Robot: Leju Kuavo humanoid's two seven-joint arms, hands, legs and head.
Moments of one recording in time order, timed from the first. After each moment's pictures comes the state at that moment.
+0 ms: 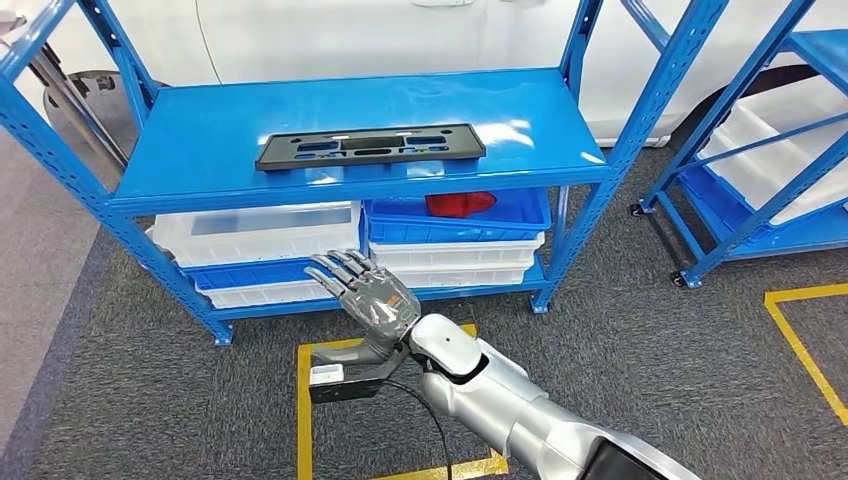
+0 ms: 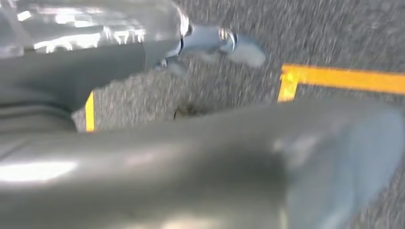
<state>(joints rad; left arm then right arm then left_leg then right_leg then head) -0.13 -0.10 1.05 -0.23 -0.69 -0.06 -0.27 -0.67 0.15 0.90 -0.79 1.10 -0.44 -0.22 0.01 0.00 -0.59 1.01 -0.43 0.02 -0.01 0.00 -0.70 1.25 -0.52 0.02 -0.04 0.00</state>
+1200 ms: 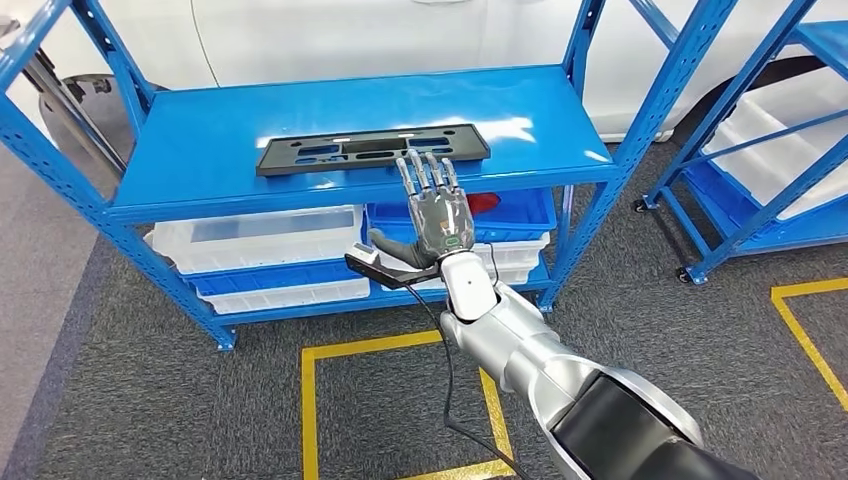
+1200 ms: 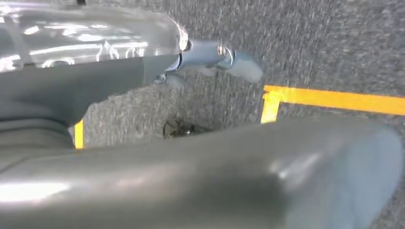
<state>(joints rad) -0.14 -0.09 1.06 -0.22 -0.70 -0.06 -0.28 -0.91 0.21 0.73 -0.43 1.42 -0.69 0.30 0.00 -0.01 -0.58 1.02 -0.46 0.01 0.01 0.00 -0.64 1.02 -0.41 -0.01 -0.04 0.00</state>
